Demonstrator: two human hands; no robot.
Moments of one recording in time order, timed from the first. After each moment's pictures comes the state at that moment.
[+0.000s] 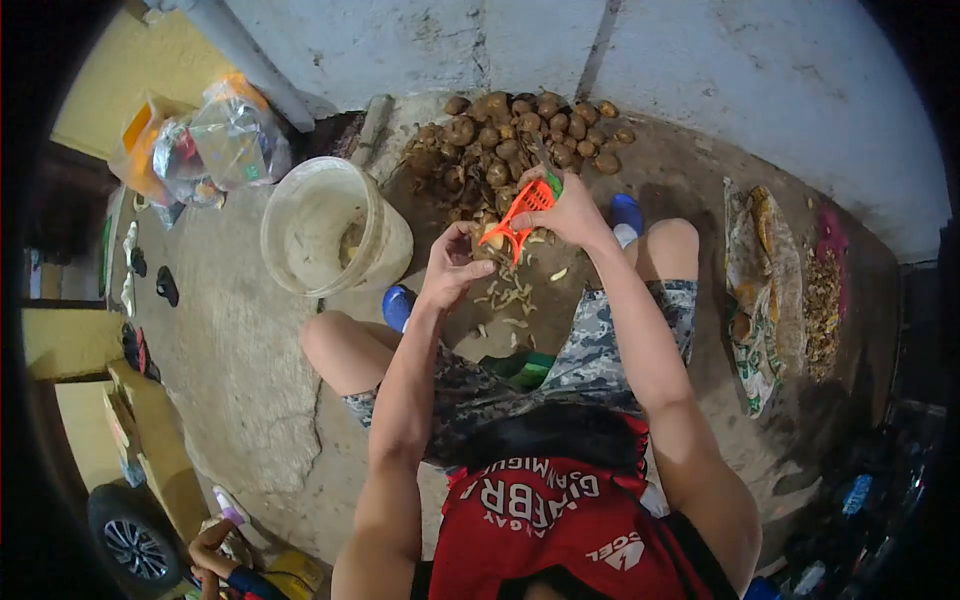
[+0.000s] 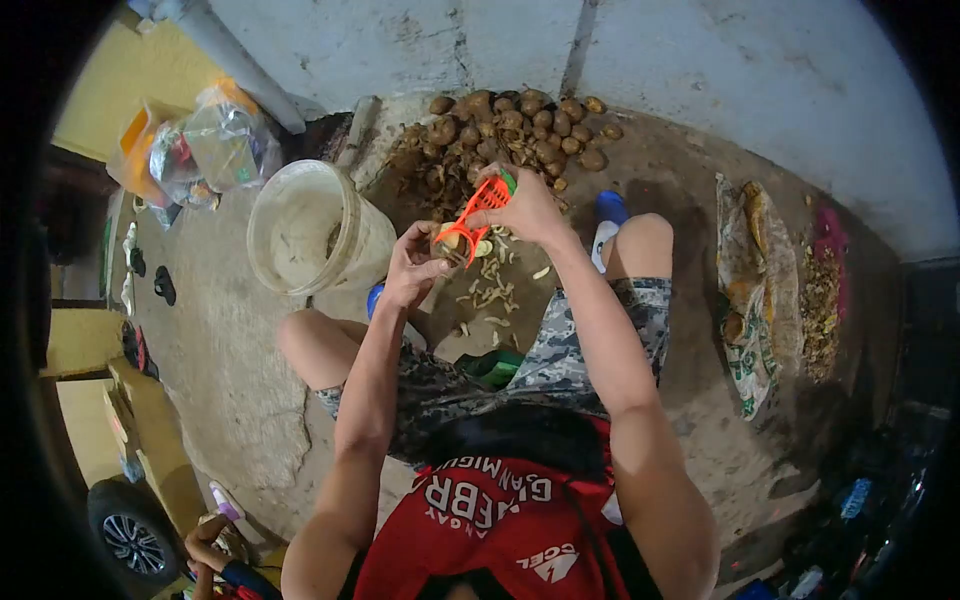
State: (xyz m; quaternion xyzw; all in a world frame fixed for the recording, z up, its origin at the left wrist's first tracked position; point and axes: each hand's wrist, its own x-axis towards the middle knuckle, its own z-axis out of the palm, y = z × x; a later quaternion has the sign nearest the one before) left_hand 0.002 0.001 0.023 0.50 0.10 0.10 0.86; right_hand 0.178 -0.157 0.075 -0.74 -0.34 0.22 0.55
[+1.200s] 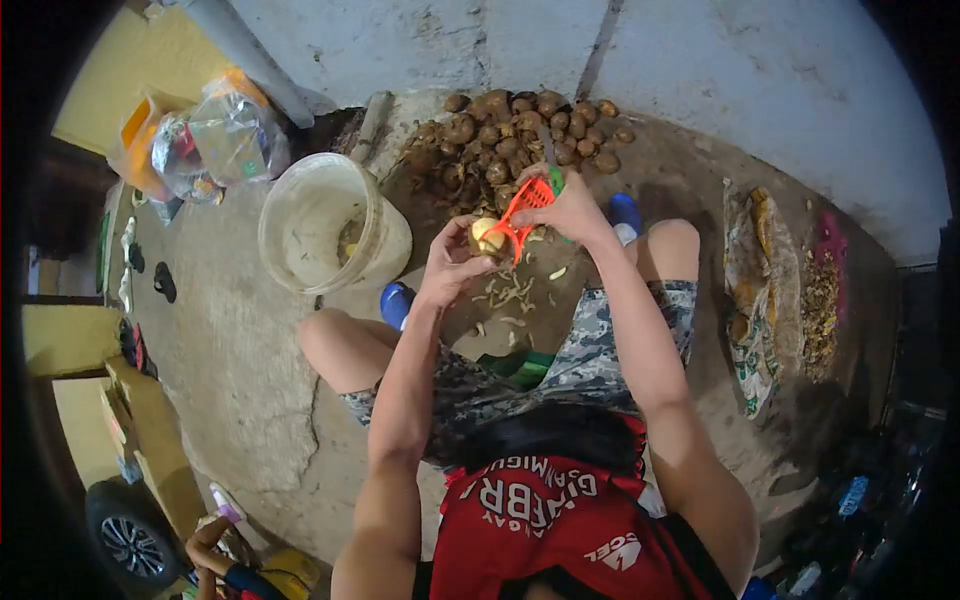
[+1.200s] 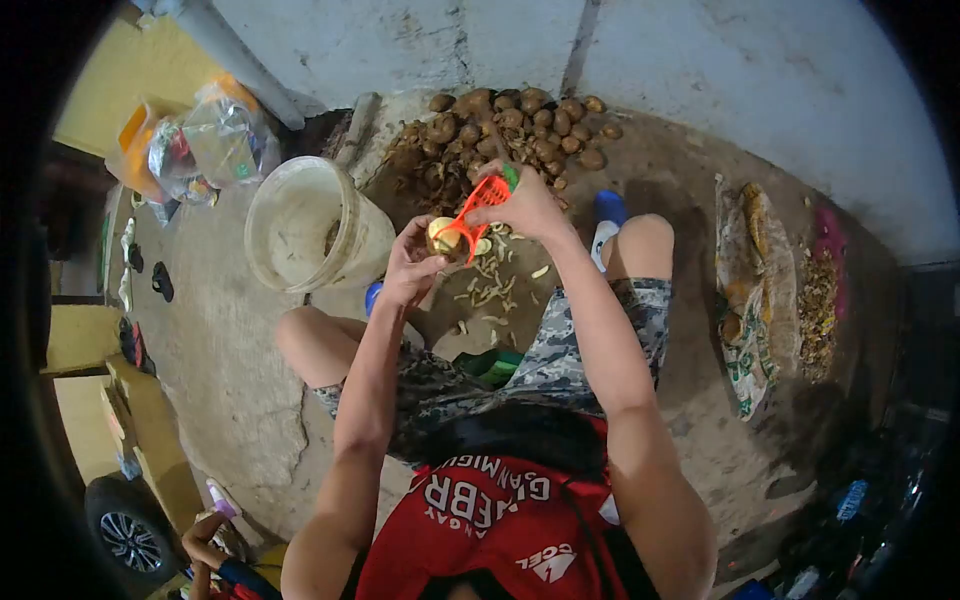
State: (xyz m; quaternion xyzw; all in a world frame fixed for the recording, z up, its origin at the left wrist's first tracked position) left_hand 0.002 0.000 0.027 0.46 0.08 0.11 0.88; right_hand 0.180 -0.154 0.070 -0.72 -0.30 0.25 0.57
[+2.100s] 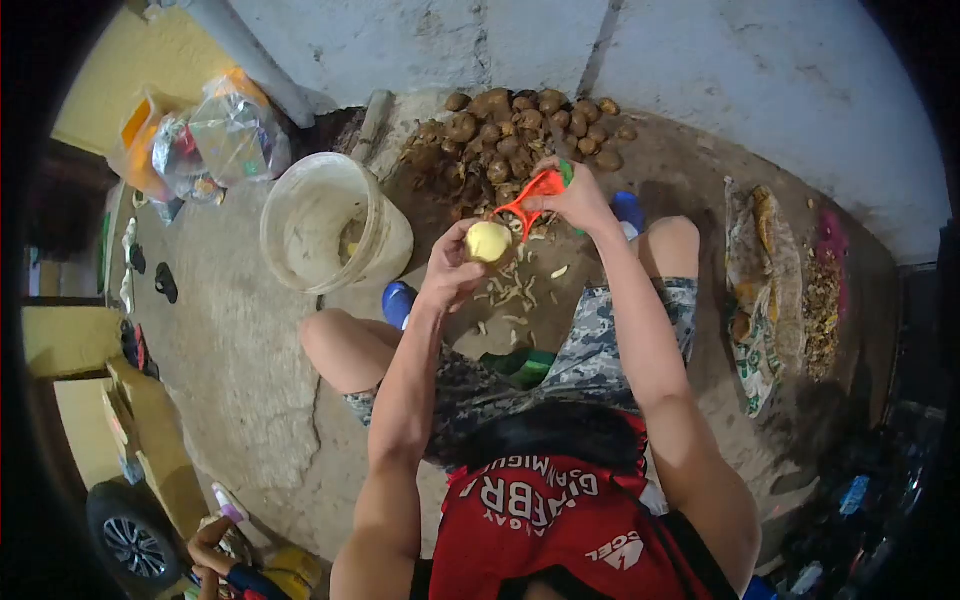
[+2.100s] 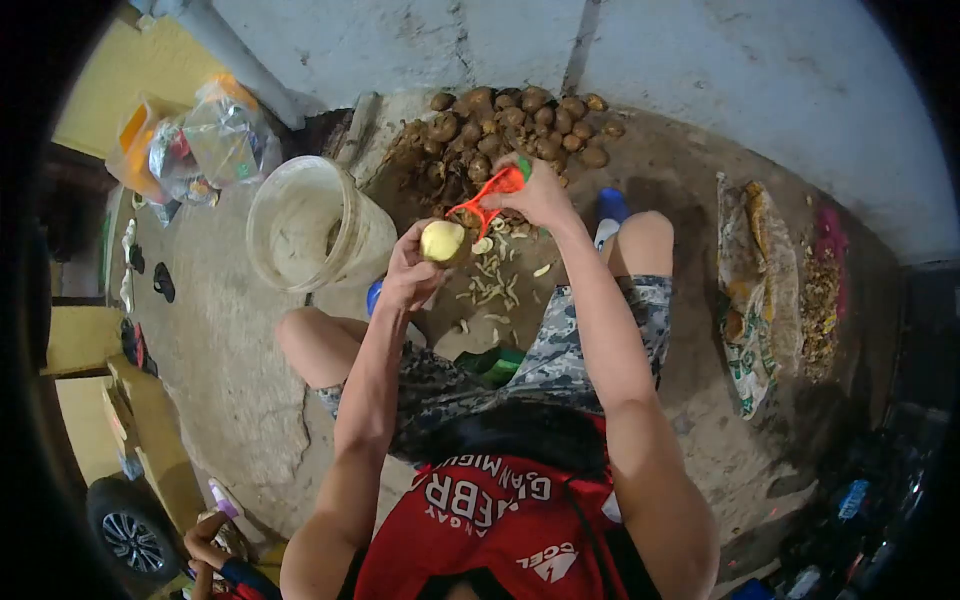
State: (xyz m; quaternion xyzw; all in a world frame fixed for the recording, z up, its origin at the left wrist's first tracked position) left_hand -0.002 0.000 0.027 0.43 0.03 0.09 0.90; right_hand 0.202 -0.160 0.050 -0.74 -0.31 0.22 0.55
